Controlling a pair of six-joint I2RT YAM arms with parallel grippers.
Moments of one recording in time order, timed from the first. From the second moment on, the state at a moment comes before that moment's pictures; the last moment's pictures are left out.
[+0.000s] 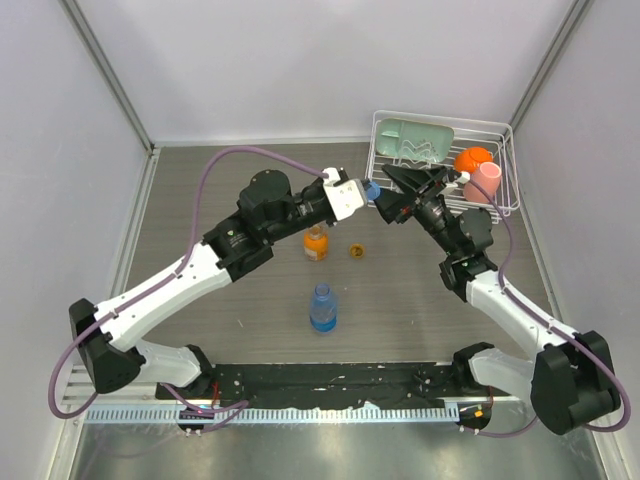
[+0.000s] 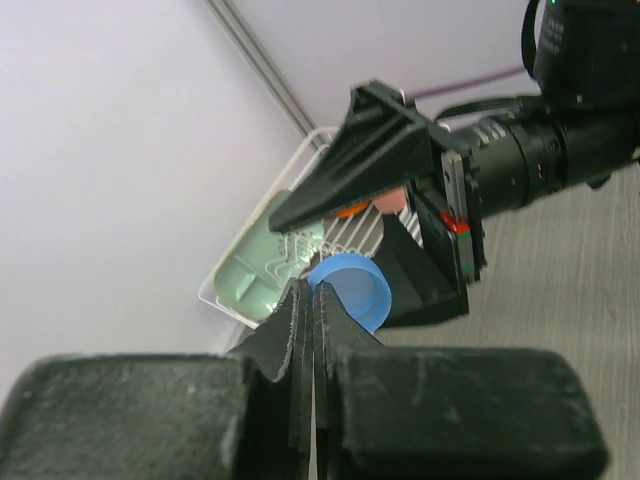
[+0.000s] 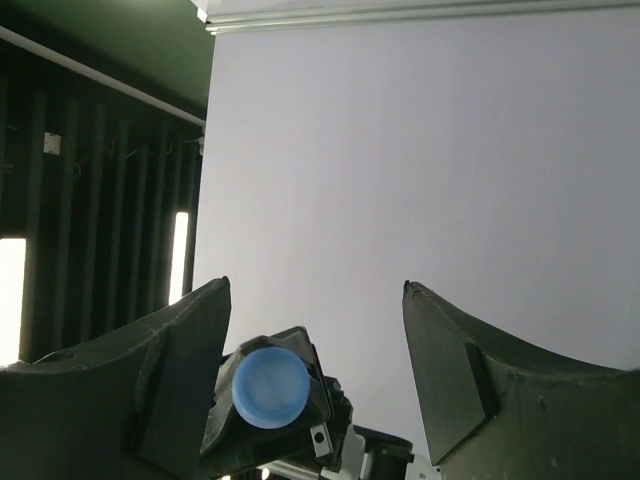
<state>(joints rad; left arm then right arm) -0.91 1.32 1.34 0.01 0.20 0.53 0.34 1.09 0.62 0.81 -0.34 1.83</state>
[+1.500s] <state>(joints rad) -0.96 1.37 1.25 0.25 0.10 0.58 0.39 1.07 0.62 0.88 -0.35 1.81</state>
